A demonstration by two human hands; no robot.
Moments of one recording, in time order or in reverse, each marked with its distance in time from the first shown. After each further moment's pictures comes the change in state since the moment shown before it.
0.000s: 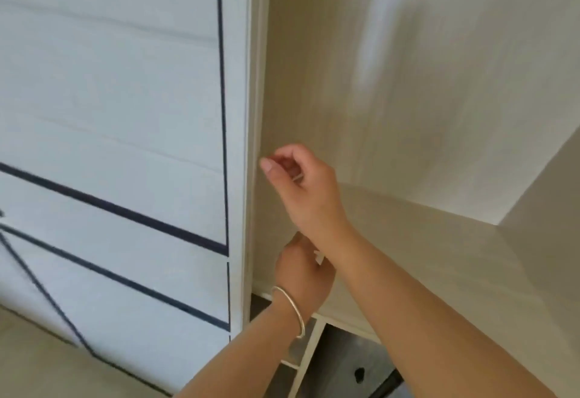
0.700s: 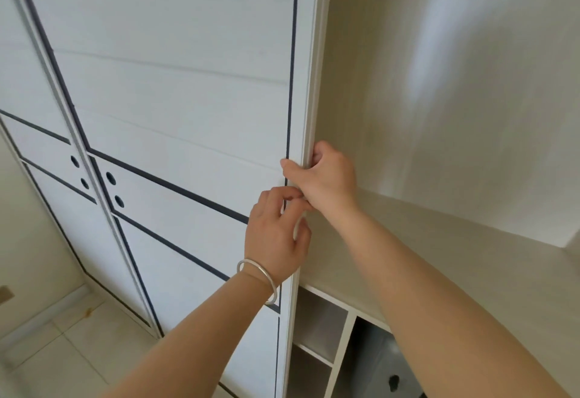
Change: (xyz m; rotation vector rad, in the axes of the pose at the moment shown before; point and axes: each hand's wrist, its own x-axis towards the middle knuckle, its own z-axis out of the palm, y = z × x) left_hand -0.034 0.010 -0.096 0.531 0.533 0.660; right_hand -0.001 -0.035 0.012 -0.228 0.133 0.119
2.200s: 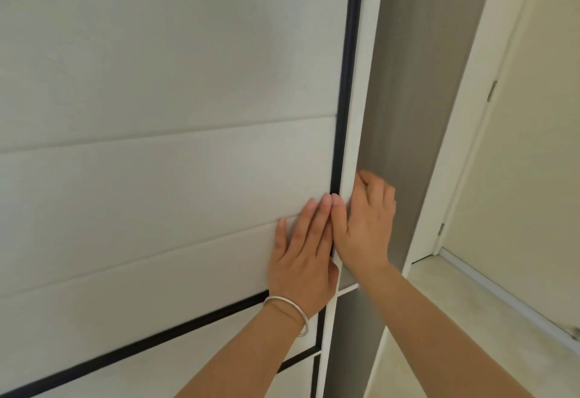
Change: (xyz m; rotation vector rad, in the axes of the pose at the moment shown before) left_hand -0.048 0.318 0.142 -0.178 -0.210 0.656; right_hand -0.151 0.139 -0.335 -0.921 0.868 0.121
